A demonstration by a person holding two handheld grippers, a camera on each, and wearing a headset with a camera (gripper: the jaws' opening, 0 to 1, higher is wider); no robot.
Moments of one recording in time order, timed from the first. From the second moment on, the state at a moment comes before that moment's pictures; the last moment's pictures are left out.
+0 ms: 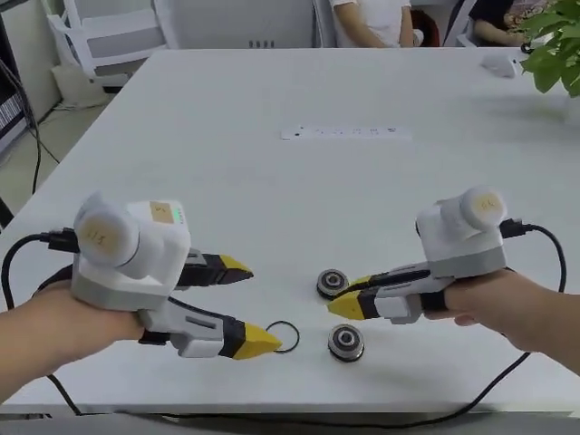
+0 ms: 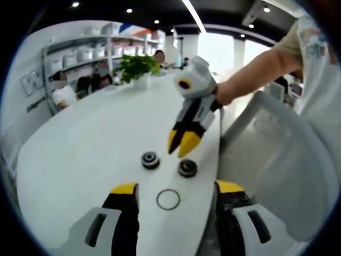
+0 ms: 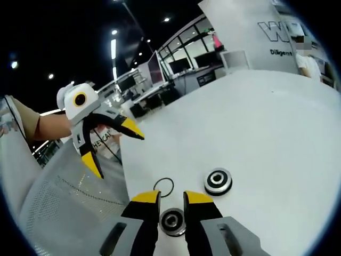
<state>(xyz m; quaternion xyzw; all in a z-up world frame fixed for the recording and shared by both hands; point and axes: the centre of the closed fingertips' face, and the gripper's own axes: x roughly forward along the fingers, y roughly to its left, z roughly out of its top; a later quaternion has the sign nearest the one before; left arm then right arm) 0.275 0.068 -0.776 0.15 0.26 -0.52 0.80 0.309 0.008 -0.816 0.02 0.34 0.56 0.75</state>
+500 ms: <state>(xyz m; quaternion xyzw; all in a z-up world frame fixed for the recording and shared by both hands) 0.284 0.045 -0.787 0.16 0.26 -0.53 0.79 0.306 -0.013 -0.822 0.01 0.34 0.56 0.75</state>
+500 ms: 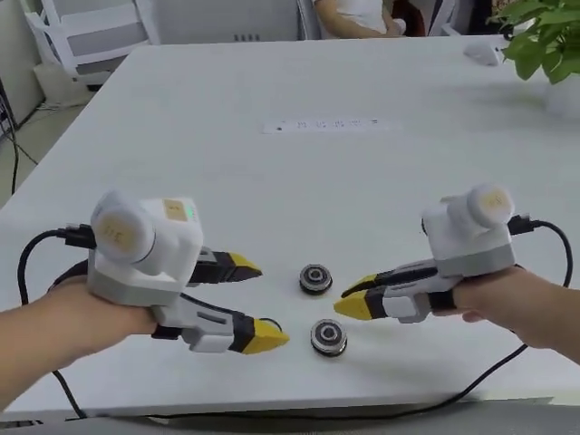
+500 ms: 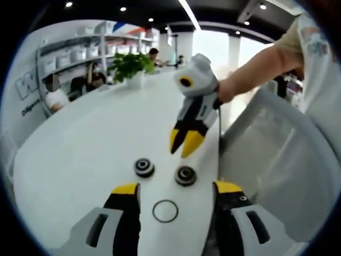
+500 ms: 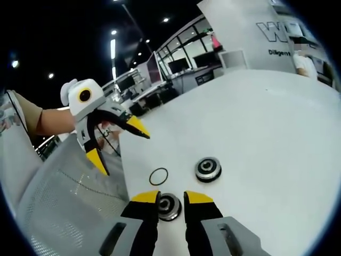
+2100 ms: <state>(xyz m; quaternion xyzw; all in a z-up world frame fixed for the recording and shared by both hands) 0.287 0.010 -0.834 0.18 0.30 -0.56 0.75 0.283 -0.023 -0.864 -0.07 0.32 0.60 0.73</state>
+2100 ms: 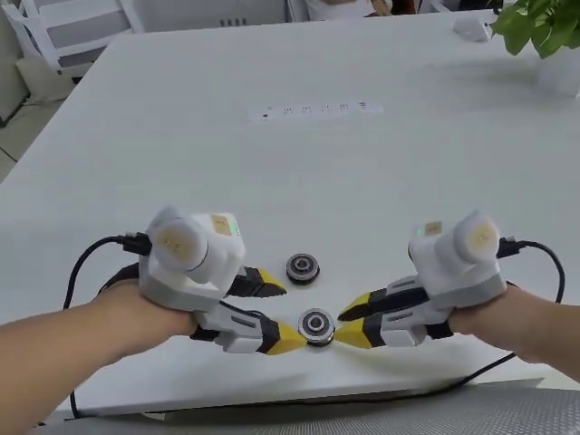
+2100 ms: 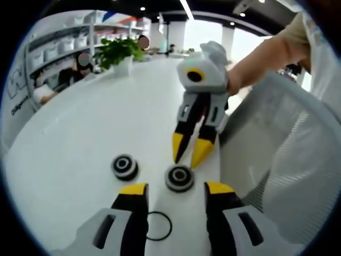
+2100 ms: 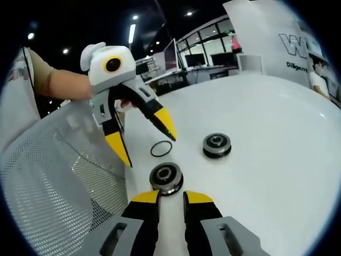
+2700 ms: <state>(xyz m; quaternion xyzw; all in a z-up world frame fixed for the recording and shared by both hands) 0.285 -0.002 -0.843 0.18 0.31 -0.57 0.74 0.286 -0.021 -0.867 -0.09 0.30 0.61 0.73</state>
